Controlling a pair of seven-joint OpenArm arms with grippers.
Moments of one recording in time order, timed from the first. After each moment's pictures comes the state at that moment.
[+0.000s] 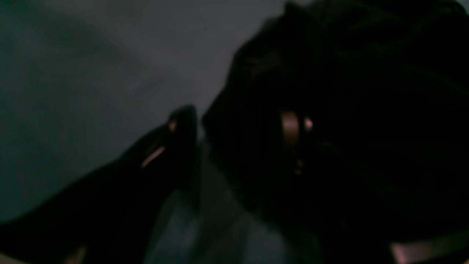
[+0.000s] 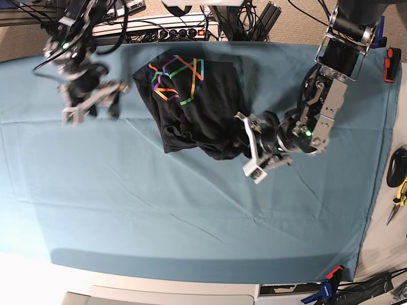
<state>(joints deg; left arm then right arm) -12.6 -16.8 20.3 84.5 -31.5 -21.0 51.5 -15.9 2.4 31.8 113.1 22.8 26.3 -51.0</state>
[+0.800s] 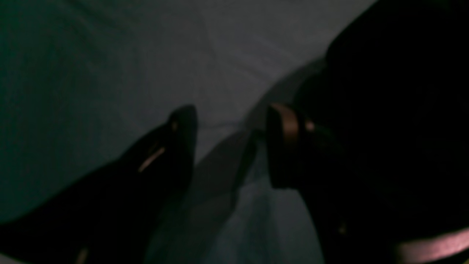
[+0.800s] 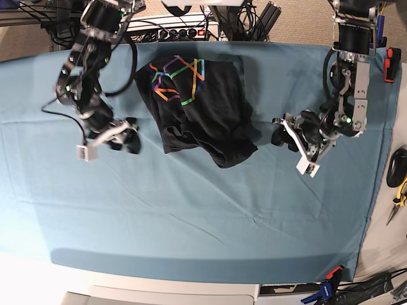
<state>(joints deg) -3.0 -18.4 3.1 85.7 -35.5 -19.8 53.5 0.4 2.4 27.8 90.9 35.6 30.2 -57.2</state>
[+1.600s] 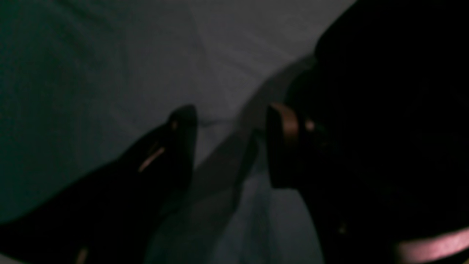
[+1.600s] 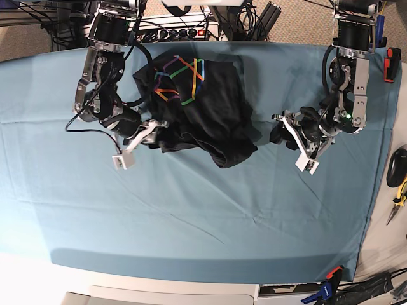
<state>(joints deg) -2.0 -18.2 2.9 86.0 -35.5 -21.0 52.6 2.4 2.4 18.6 88.4 35.5 31.3 -62.8</state>
